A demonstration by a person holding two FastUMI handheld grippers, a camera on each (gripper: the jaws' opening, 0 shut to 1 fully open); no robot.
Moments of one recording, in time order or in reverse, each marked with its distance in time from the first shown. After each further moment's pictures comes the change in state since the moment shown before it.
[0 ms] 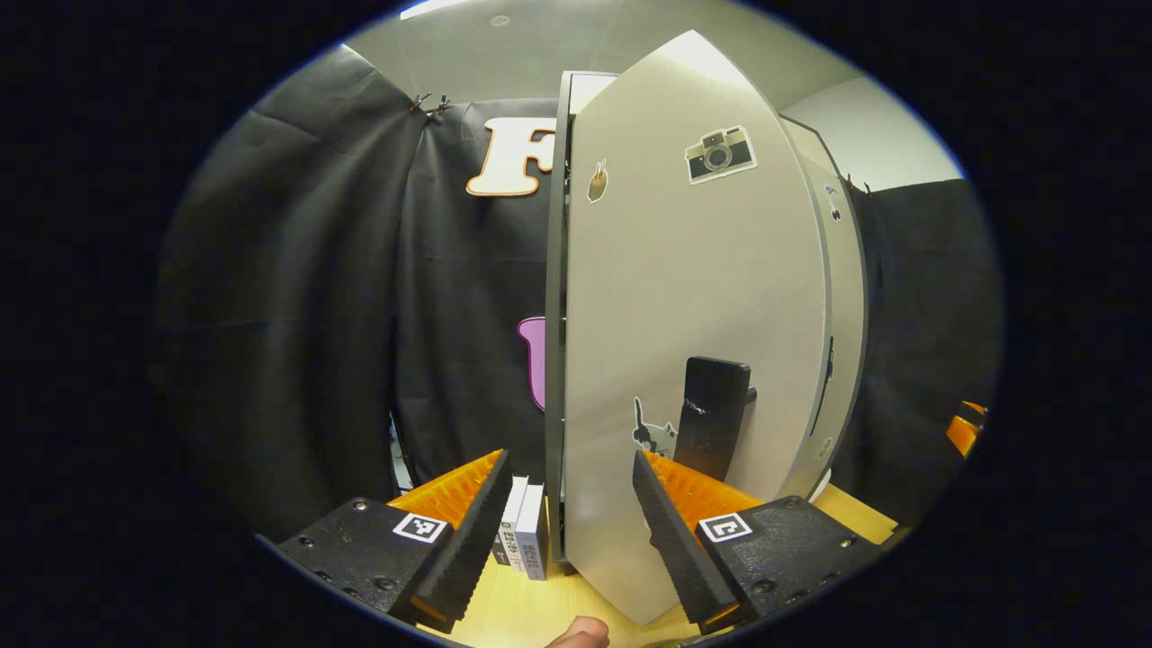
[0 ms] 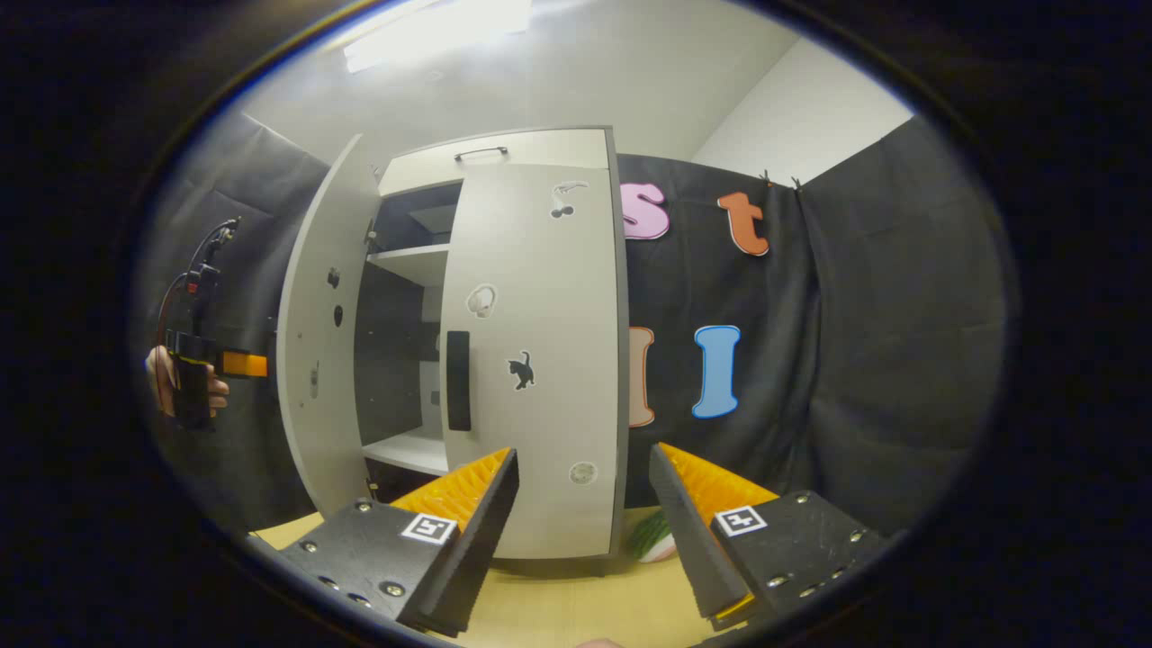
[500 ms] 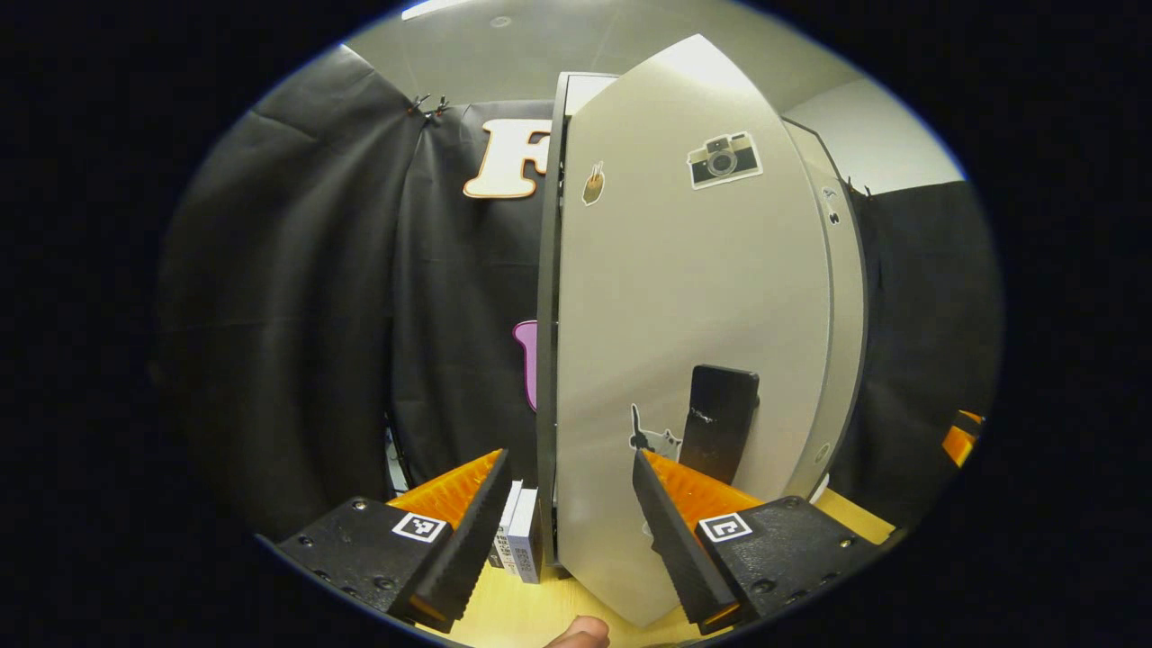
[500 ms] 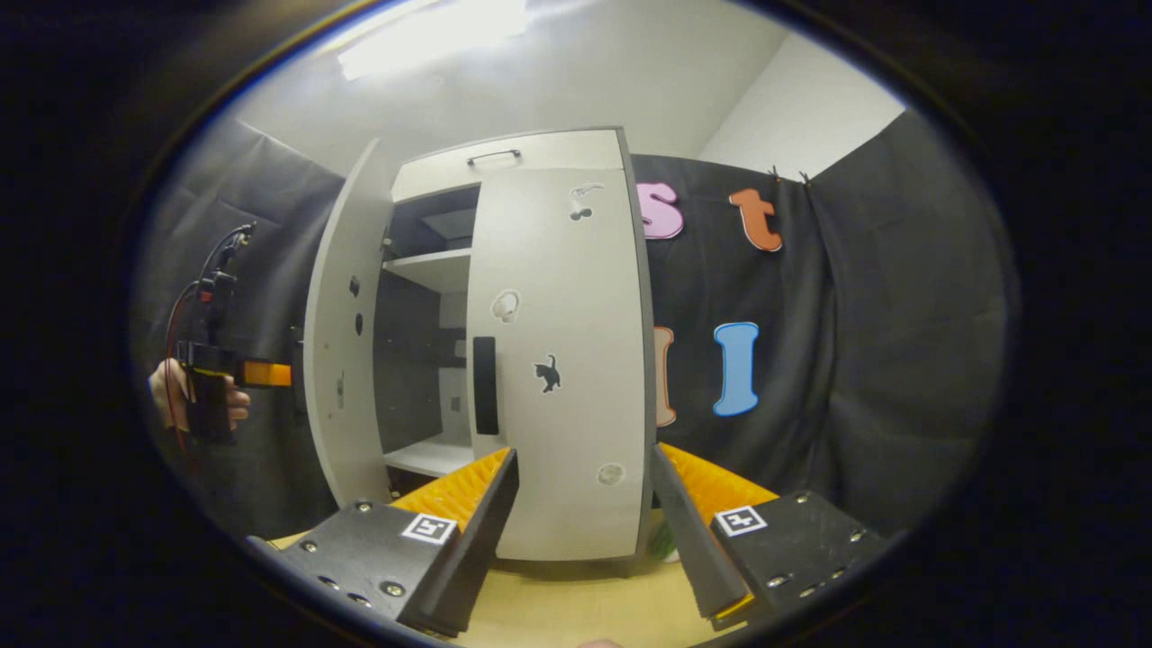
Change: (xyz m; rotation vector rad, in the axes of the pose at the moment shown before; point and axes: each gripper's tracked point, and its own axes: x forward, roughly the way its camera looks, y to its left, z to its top) left arm 0.005 -0.007 0.004 0.011 -0.018 0.001; right arm 0.002 0.027 0.001 0.031 -0.004 0.040
